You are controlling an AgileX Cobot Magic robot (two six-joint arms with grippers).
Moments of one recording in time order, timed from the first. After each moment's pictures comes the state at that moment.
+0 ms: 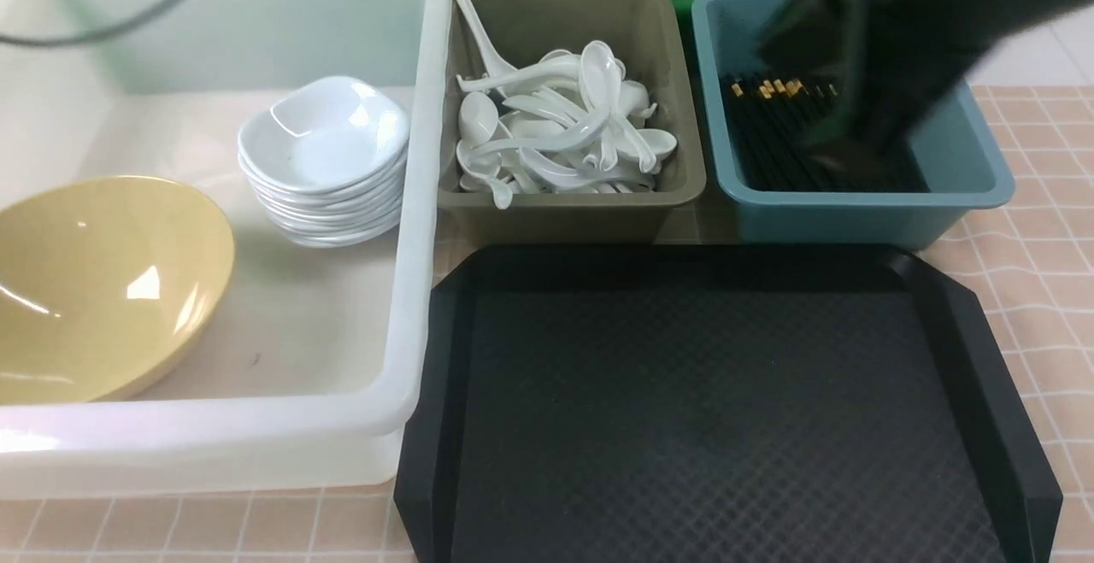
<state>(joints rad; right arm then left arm) 0.77 1.33 -1.61 -0.23 1.20 -0.26 0.14 1.69 -2.02 -0.25 1.24 0.37</state>
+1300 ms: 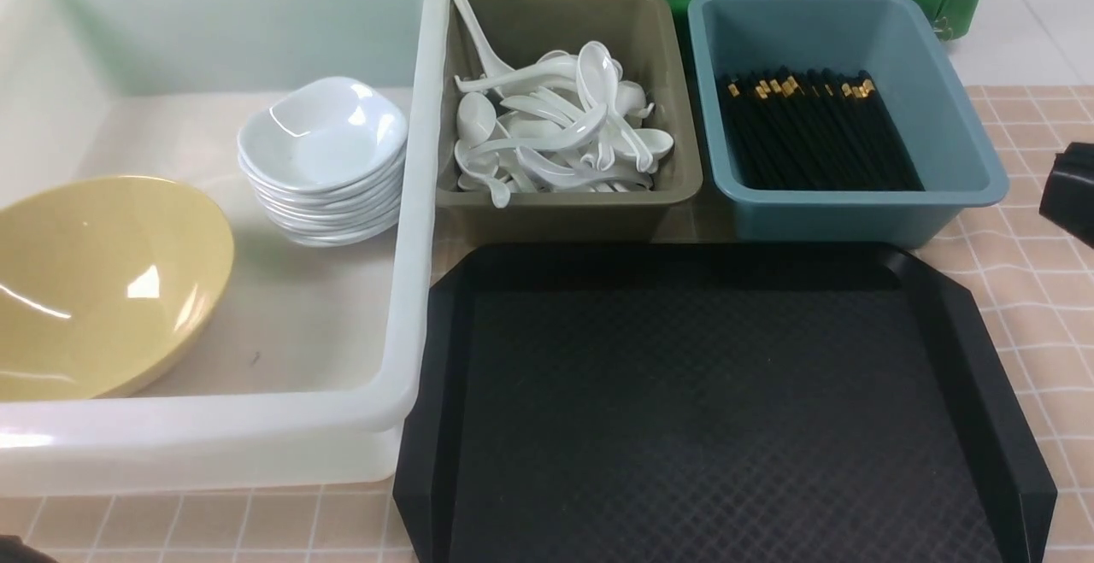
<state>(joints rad) 0.77 0.59 -0.74 -0.24 0.37 0.00 0.13 0.17 -0.42 -0.24 0.63 0.26</state>
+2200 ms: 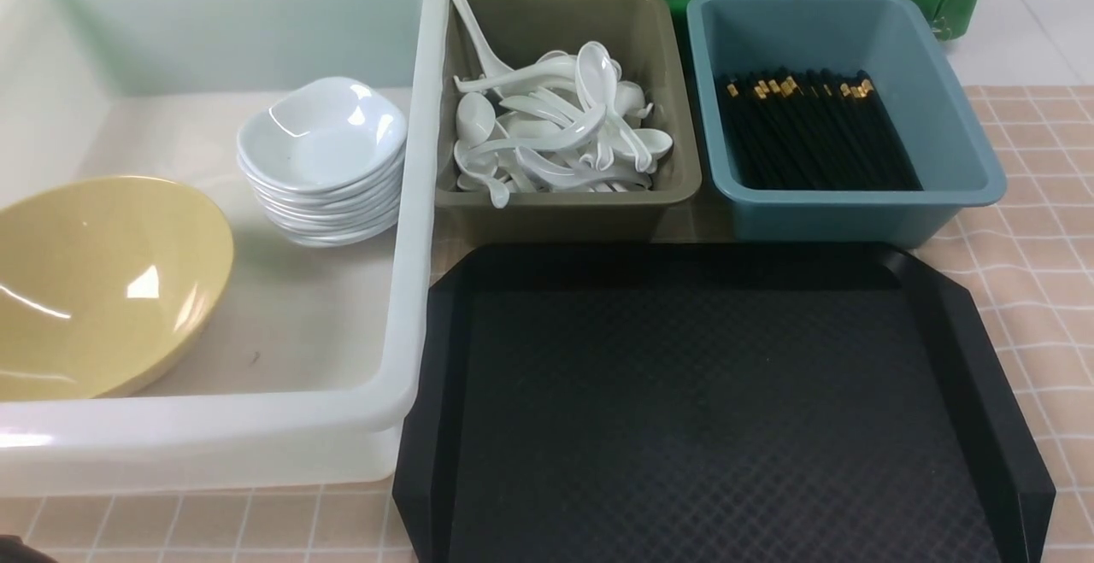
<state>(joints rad) 0.38 0.30 -0.28 -0.25 0.23 0.28 0.13 0.17 -0.42 -0.24 0.63 0.26</state>
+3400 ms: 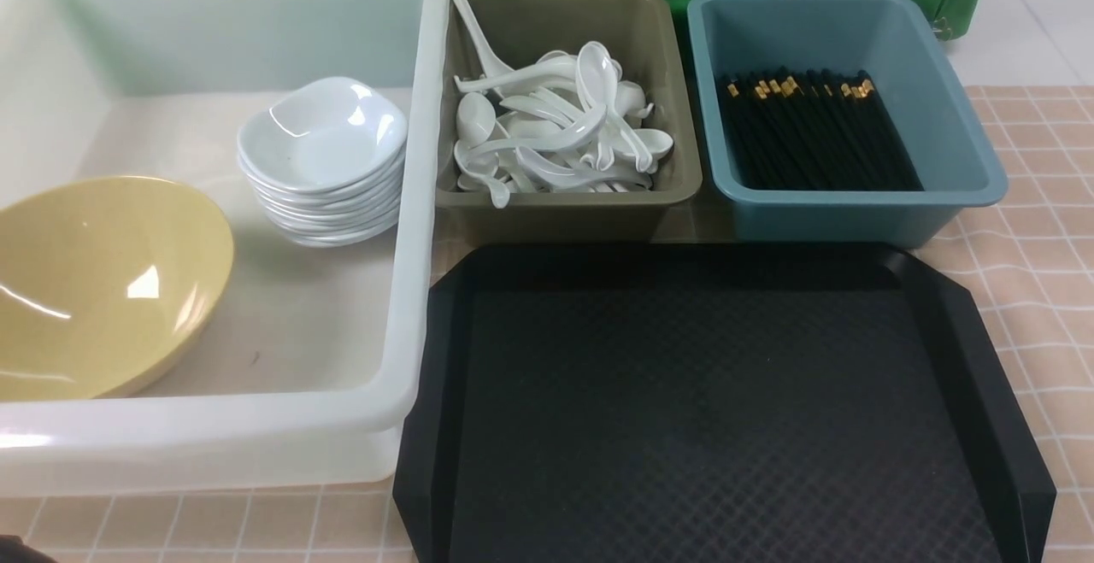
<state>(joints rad) 0.00 -0.01 0.03 -0.25 0.32 0.34 0.13 0.17 -0.42 -0.24 0.63 0.26</state>
